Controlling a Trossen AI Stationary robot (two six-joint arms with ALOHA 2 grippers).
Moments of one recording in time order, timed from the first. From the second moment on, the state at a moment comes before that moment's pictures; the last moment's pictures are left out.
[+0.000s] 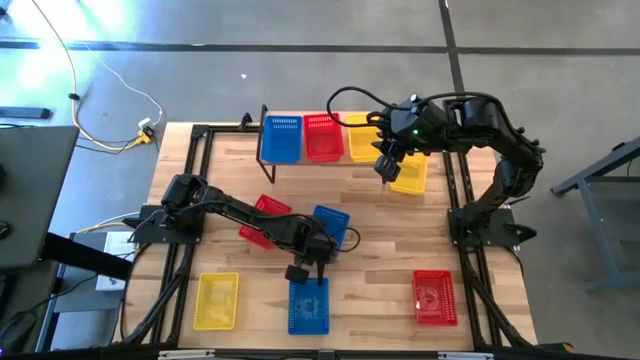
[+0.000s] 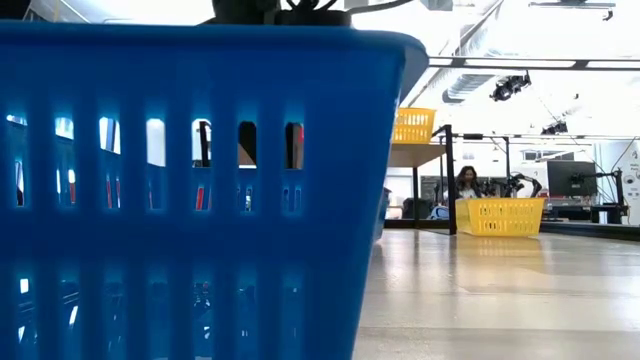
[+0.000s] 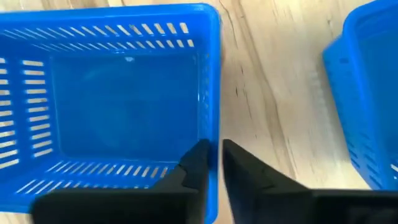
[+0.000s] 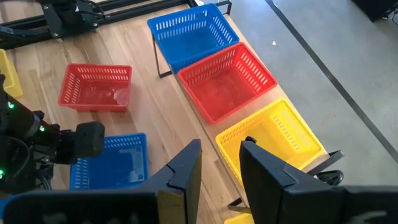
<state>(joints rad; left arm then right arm) -0.15 2.00 1.50 -0.83 -0.11 0.08 -0.04 1.66 2.35 -1.54 0.37 0.24</state>
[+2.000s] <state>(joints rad) -0.16 1.19 1.50 -1.00 -0.74 0.23 -0.05 1.66 2.35 -1.54 0.42 0.30</state>
